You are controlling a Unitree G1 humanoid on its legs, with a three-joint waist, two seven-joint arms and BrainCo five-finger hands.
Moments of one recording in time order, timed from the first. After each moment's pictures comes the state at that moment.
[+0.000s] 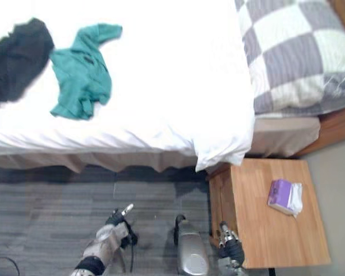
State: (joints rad) left arm -0.05 -0.03 0.11 0.87 -0.38 0.10 0.21; right arm 0.25 0.06 -0.25 0.76 0.69 -0.26 0.33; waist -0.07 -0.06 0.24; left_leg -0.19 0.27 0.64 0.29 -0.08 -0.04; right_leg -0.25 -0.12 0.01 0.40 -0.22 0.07
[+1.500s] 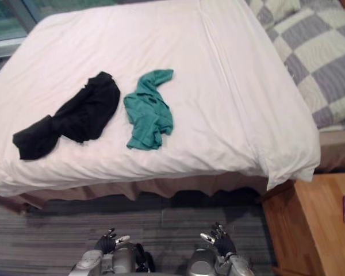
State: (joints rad) left arm 0.06 0.11 -0.01 0.92 -0.08 -0.03 -0.04; right arm 0.08 -0.12 -0.15 0.96 0.21 -0.22 0.28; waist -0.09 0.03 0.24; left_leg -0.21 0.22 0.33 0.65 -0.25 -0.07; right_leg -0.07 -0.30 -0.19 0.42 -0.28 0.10
